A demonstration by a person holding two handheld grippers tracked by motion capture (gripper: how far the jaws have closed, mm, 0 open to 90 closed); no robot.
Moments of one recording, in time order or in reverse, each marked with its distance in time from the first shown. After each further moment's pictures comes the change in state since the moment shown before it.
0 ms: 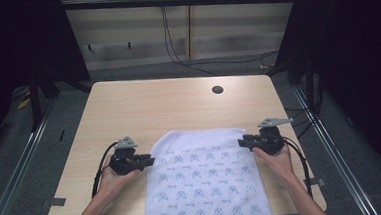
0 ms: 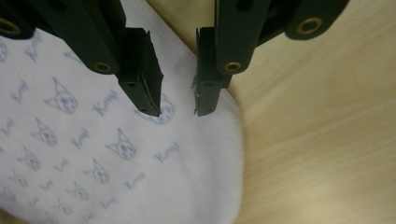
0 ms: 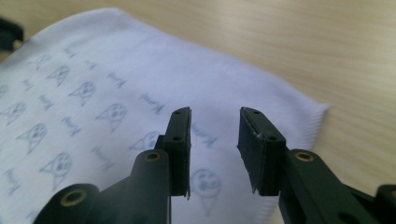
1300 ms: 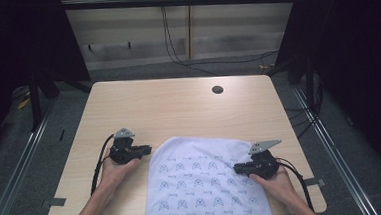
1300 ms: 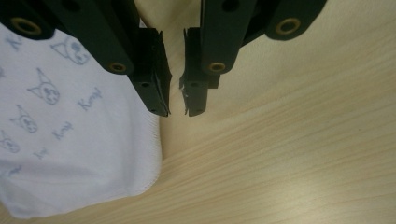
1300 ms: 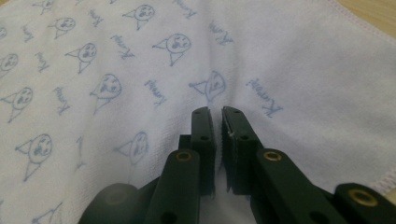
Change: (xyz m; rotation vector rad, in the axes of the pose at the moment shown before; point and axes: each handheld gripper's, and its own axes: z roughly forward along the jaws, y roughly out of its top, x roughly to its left) left arm 0.021 0.011 0.017 -0.007 0.046 -0.043; right arm 0.045 -0.041 -0.002 0.166 0.133 -0.119
